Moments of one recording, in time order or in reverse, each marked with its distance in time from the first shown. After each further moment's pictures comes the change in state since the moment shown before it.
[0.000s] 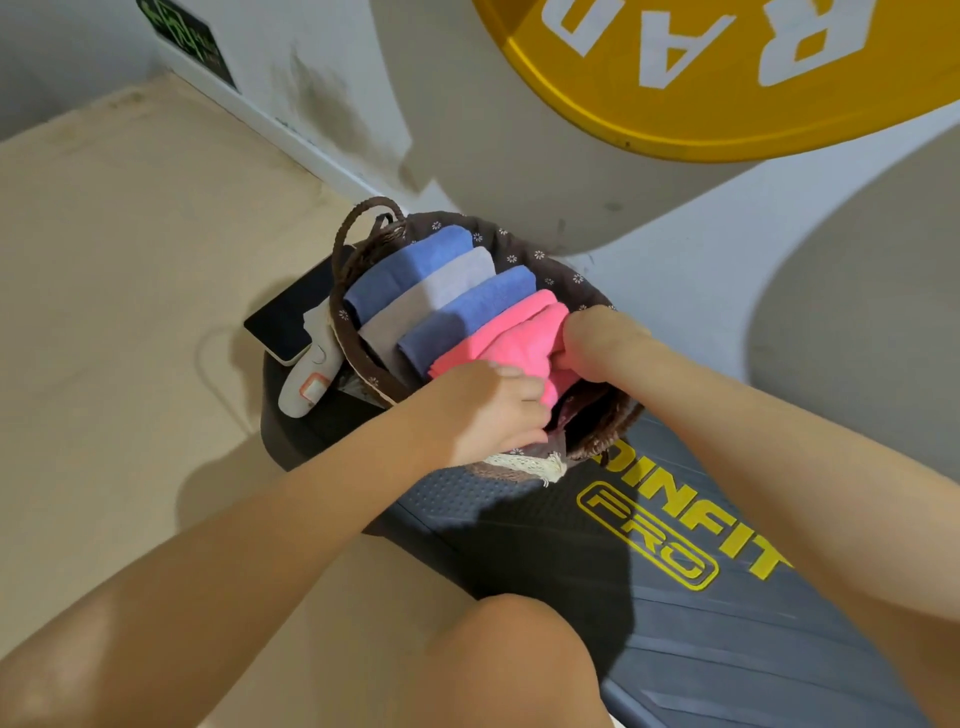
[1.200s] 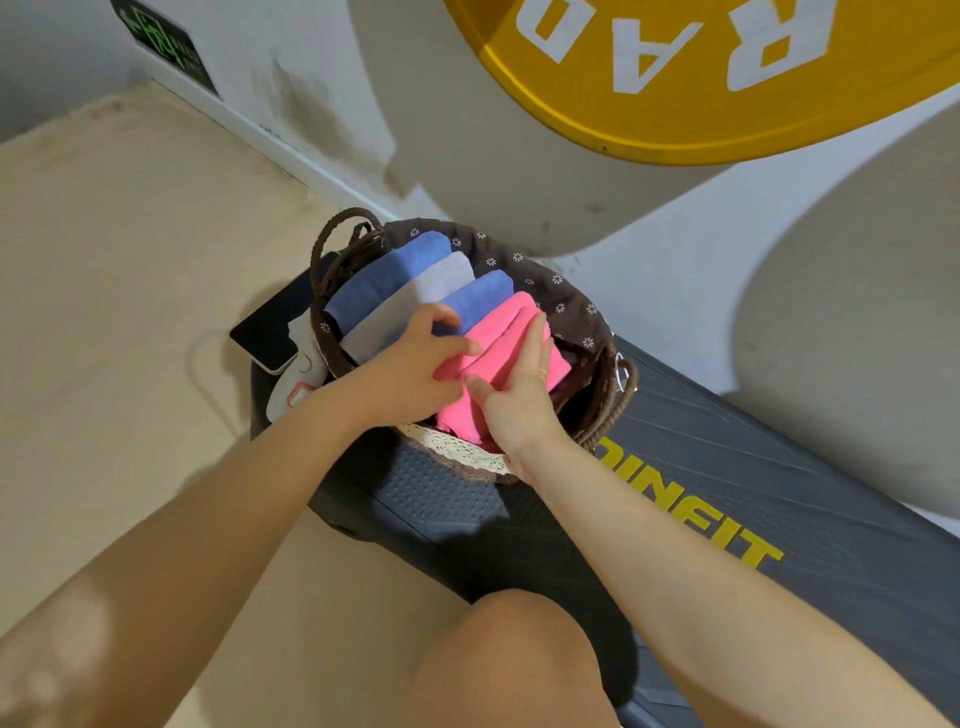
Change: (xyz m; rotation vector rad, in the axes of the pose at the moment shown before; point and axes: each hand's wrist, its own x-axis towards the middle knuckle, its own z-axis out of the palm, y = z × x) left_hand -0.020 -0.029 -0.027 -0.576 -0.285 -0.816; right_hand -0.054 -0.058 0.042 1.383 0.144 0.018
